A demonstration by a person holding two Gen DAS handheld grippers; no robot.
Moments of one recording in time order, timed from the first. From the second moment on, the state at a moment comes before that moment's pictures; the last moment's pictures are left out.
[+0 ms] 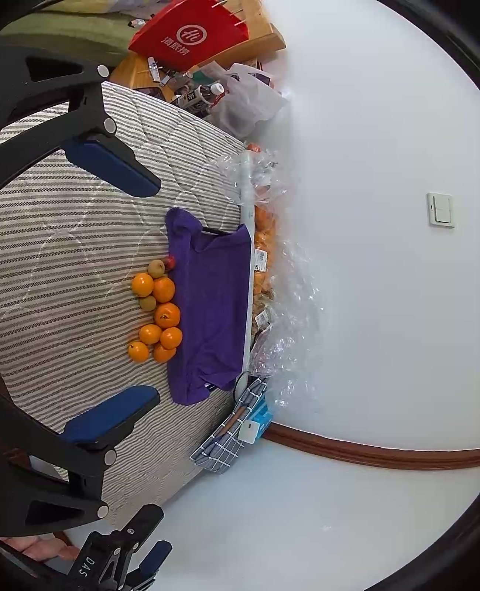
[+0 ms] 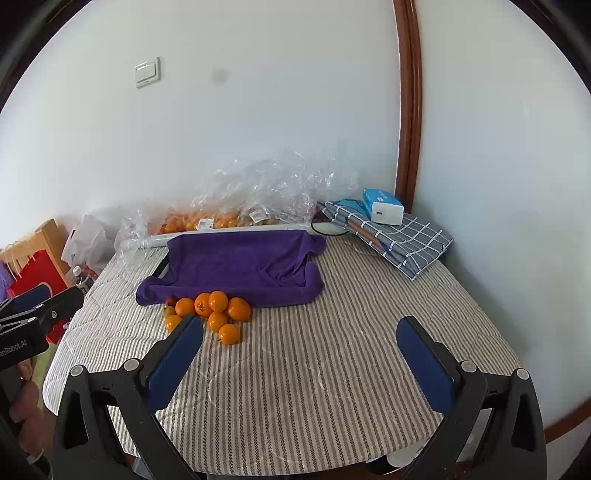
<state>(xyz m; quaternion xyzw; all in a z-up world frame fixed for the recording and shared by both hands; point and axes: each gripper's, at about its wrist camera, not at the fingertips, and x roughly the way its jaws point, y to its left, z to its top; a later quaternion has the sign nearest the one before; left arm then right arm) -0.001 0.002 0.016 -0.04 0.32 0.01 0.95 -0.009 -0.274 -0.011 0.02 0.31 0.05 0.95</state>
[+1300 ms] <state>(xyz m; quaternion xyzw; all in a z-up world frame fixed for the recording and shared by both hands) -0.006 -0.004 0.018 -0.04 0.31 0.00 0.95 -0.013 -0.280 -0.014 0.02 0.30 0.05 0.95</state>
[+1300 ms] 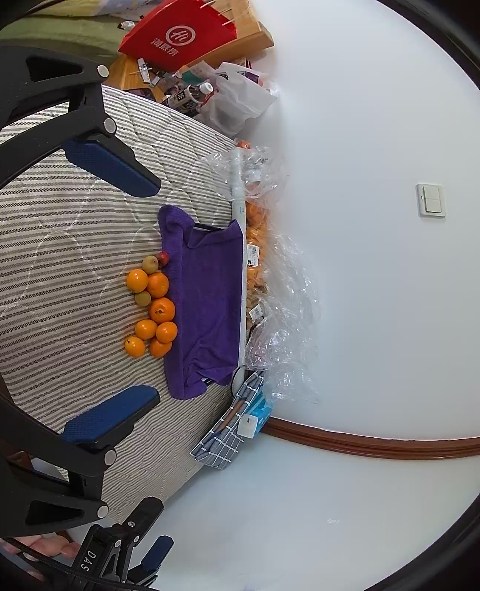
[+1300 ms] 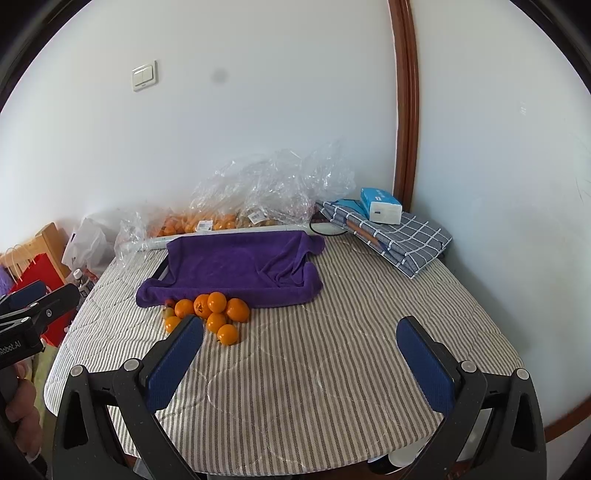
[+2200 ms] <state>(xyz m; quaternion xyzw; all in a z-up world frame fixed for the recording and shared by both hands) -0.003 -0.001 0.021 -0.03 0.31 0.00 0.95 -0.007 -0.270 -0.020 0.01 0.30 0.05 0.95</state>
